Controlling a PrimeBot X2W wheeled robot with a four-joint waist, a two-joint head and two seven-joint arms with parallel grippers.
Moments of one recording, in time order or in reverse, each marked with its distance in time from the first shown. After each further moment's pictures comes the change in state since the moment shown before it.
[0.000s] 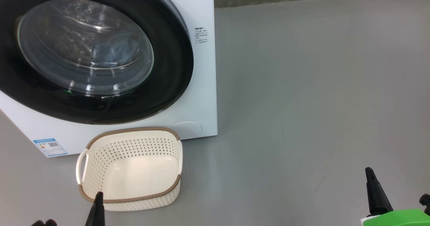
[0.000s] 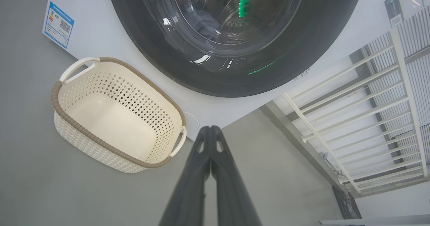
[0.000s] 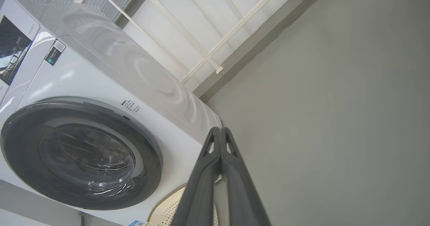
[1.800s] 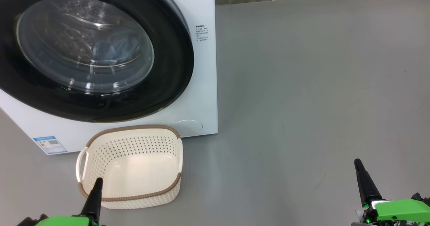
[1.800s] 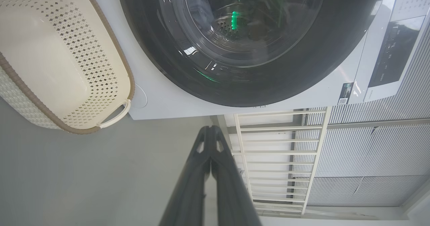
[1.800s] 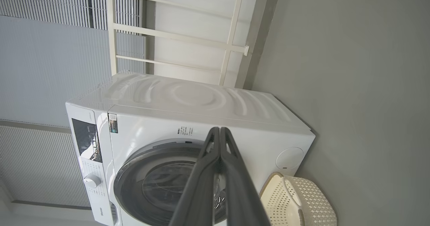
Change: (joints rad) left arm -0.078 0.005 0.045 0.021 -0.545 -0.001 0.154; right arm -0.080 0.001 0.031 0.072 0.649 -0.005 0.151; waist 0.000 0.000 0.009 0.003
